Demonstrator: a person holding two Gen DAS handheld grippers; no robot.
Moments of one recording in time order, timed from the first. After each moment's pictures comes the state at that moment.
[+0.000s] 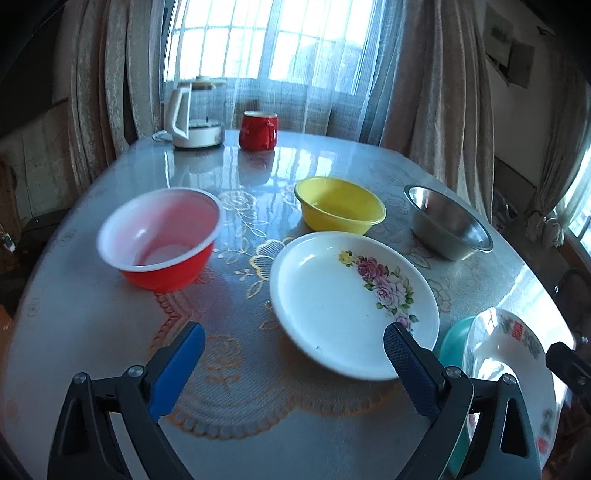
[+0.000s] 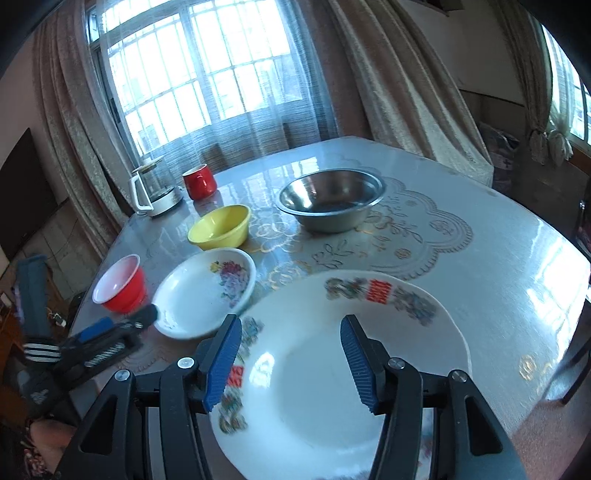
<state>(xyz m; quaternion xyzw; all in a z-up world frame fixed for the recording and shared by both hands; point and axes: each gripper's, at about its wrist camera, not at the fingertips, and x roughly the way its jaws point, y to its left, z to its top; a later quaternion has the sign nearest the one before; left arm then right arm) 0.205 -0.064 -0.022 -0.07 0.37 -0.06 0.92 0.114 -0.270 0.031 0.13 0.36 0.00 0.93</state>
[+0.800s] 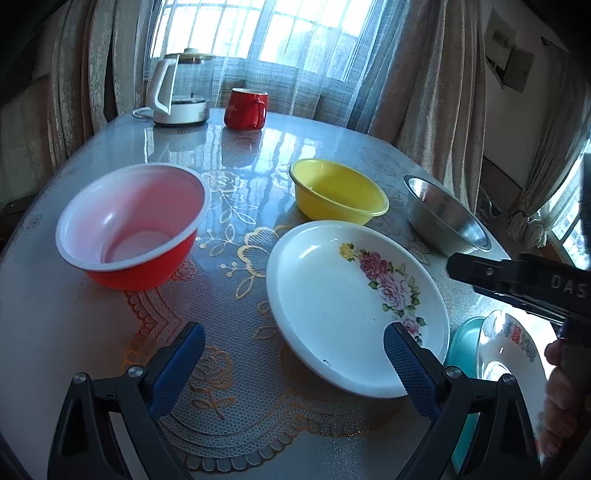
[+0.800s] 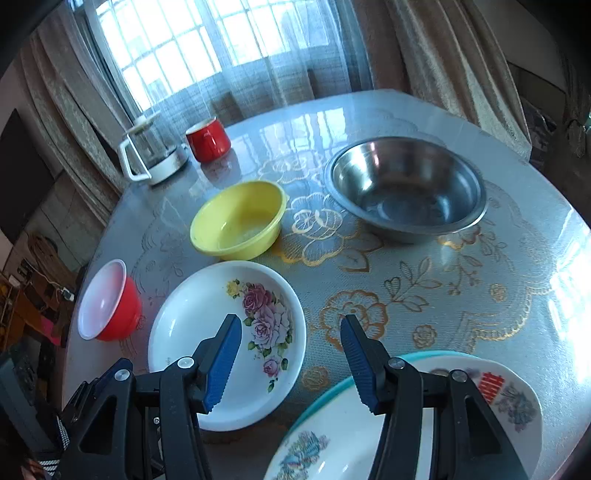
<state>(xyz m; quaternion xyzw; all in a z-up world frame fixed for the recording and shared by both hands) 0.228 -0.052 -0.040 -0.10 0.40 -0.11 0.90 0.251 -0.234 0.007 0.12 0.46 0.04 0.88</state>
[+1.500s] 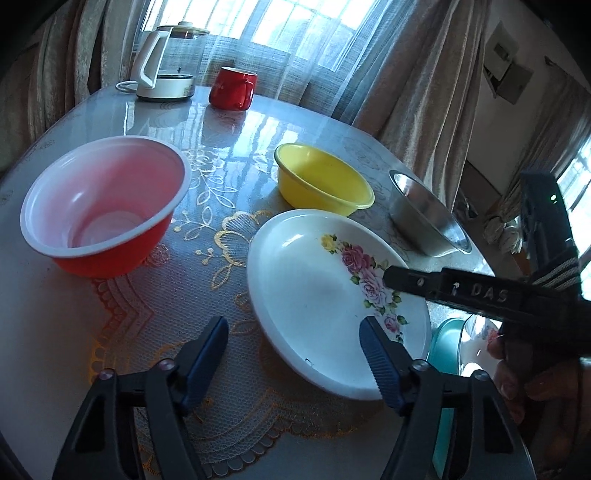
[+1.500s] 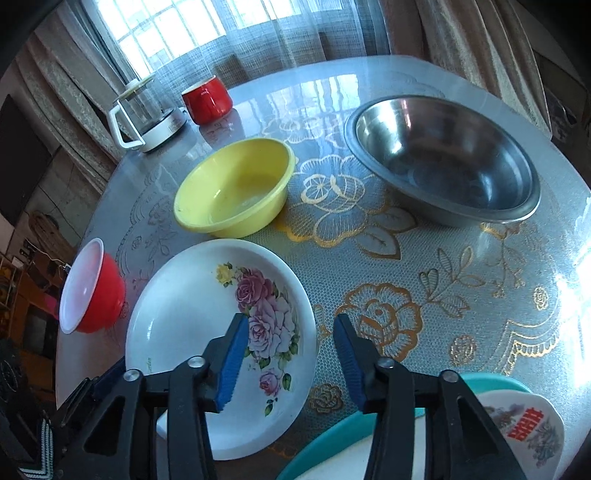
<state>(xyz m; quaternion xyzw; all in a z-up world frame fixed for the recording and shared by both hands) 0.239 -0.047 -0.048 -0.15 0.42 -0.16 0.88 0.286 -0.228 -0.029 0.11 0.52 0.07 0.84</state>
